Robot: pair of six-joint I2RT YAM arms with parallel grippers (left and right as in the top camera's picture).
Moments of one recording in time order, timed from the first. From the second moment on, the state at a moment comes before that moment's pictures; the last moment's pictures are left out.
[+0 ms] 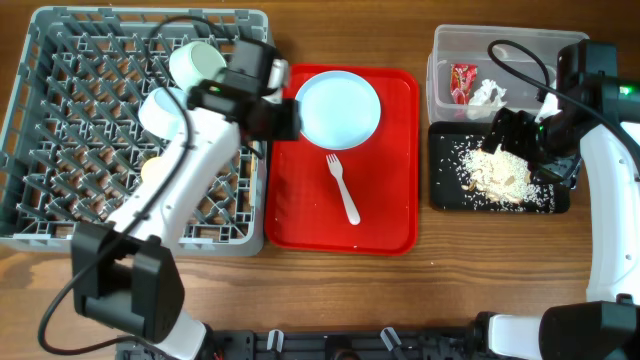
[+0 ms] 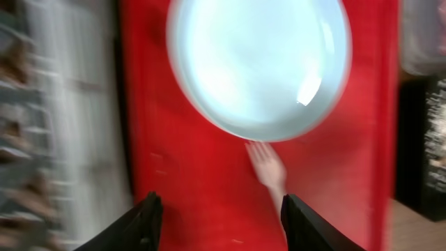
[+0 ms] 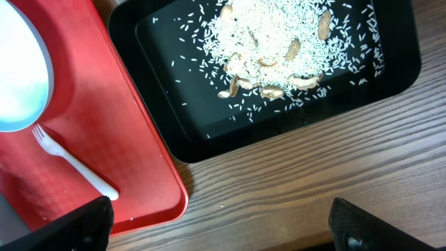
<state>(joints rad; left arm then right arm) -0.37 1.74 1.43 -0.82 0.16 -0.33 -0.15 1.53 1.54 -1.44 -0.07 0.31</state>
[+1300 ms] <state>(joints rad) -0.68 2.09 1.44 -0.68 -0.12 -0.70 -0.15 1.53 1.54 -1.43 -0.07 0.31</state>
